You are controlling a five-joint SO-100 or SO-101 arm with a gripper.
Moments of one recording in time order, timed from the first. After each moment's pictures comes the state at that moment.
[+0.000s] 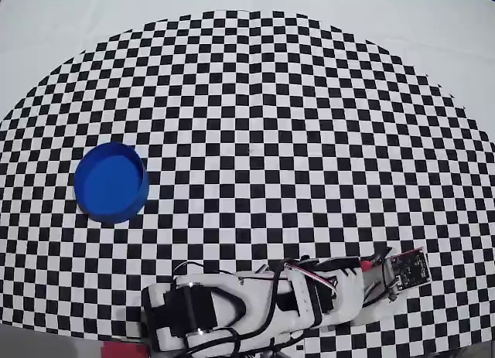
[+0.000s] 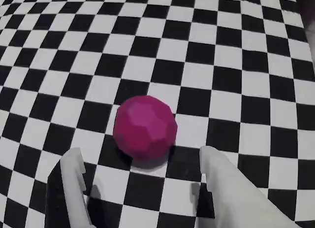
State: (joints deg) arm 80.2 136.1 176.3 -4.9 -91.3
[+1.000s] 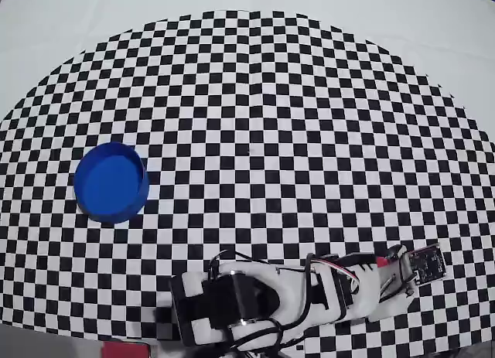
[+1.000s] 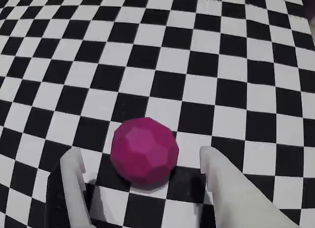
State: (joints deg) arm 80.2 119.4 166.9 -9.3 -91.1
